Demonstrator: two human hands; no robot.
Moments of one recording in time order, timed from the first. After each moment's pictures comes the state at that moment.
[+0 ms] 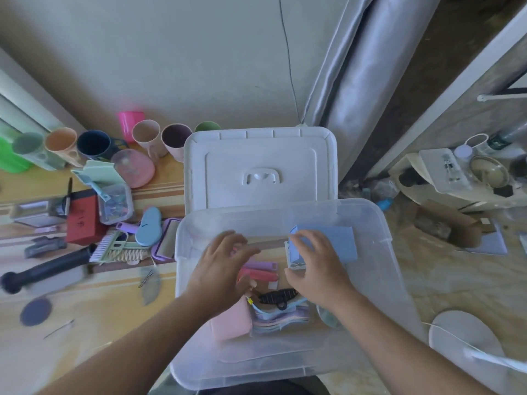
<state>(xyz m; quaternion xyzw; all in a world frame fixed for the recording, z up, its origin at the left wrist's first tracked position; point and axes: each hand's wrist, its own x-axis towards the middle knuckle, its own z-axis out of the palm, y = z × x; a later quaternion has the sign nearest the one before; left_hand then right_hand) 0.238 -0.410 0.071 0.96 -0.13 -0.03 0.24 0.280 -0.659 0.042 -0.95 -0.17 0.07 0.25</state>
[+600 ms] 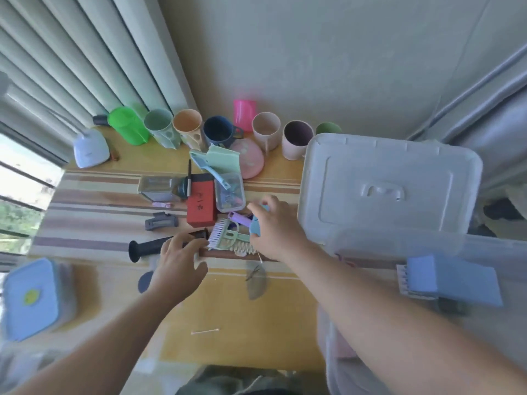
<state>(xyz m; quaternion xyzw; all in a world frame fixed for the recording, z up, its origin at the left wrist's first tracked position) 0.166 -0.073 0.015 0.95 0.21 -0.11 0.20 0.320 -0.279 0.044 -0.92 -0.30 0.18 0.18</state>
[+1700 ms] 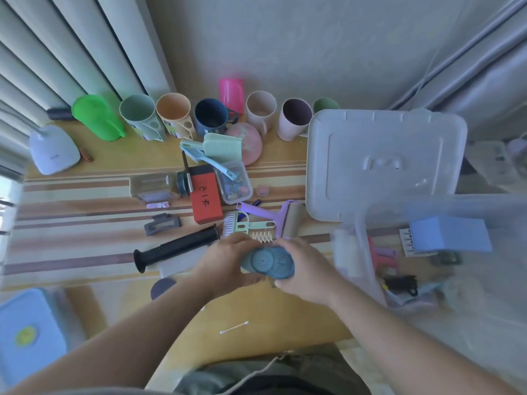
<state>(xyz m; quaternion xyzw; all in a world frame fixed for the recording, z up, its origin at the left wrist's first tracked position) 0.193 -0.064 0.003 0.92 -0.11 -0.13 0.34 0.223 -0.301 0.019 -0.89 -0.14 0.32 0.30</state>
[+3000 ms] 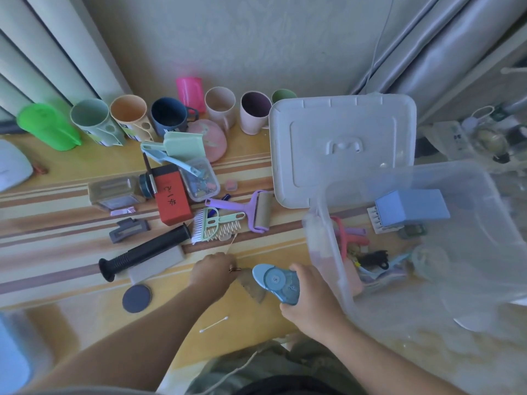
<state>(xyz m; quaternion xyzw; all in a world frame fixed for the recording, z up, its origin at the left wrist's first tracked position) 0.176 -0.111 -0.068 0.94 -0.03 -0.30 0.16 0.125 -0.359 0.014 -0.93 0.03 0.27 0.26</state>
